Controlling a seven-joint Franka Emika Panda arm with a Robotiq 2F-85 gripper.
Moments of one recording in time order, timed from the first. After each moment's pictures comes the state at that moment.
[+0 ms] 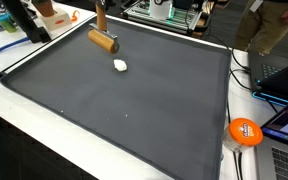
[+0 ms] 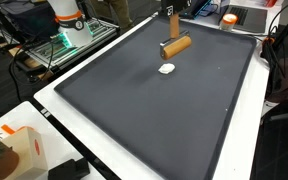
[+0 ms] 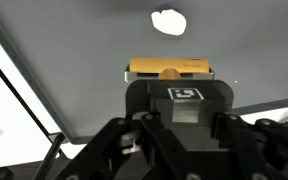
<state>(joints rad) 0.03 -0.09 0.03 -2.15 -0.11 2.30 0.36</state>
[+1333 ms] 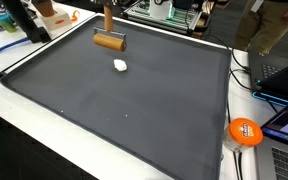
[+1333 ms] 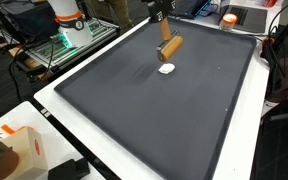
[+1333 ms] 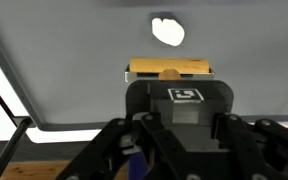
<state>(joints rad) 0.03 -0.24 -0.01 -2.44 0.04 2.56 -0.02</state>
